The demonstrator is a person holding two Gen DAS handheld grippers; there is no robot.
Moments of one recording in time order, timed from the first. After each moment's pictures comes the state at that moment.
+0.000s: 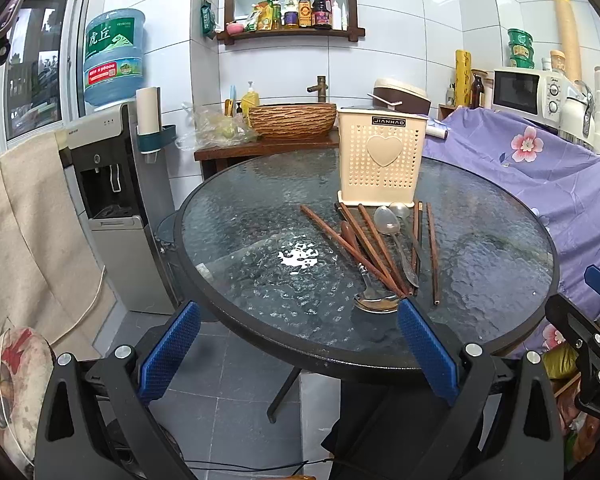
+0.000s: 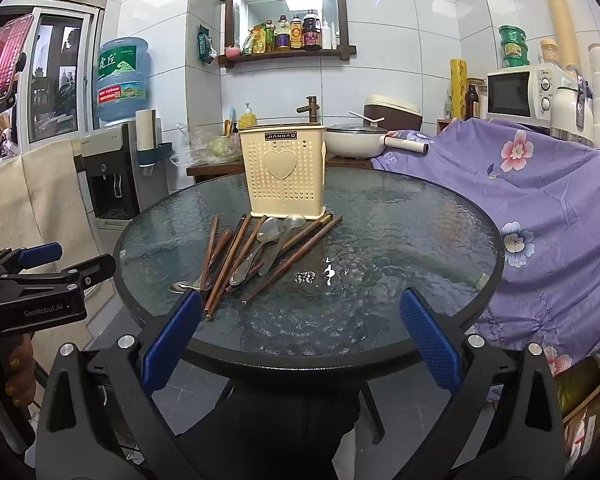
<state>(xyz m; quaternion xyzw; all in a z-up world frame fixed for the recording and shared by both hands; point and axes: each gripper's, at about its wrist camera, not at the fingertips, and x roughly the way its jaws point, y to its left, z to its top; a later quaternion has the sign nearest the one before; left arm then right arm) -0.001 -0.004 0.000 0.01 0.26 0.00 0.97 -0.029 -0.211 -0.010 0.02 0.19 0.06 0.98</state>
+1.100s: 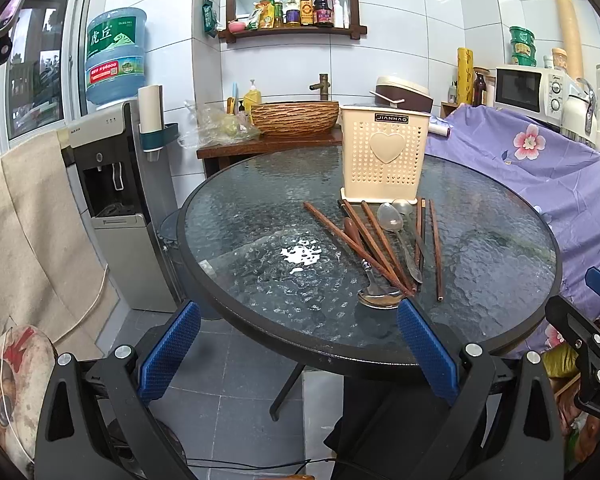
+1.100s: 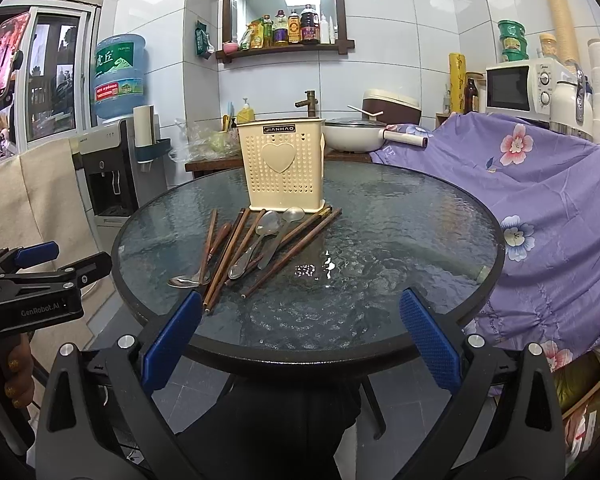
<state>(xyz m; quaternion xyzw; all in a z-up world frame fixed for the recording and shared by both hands) -0.001 0.003 -0.002 0.01 0.27 0.00 0.96 -0.028 -0.210 -0.014 0.02 0.20 0.06 0.98</state>
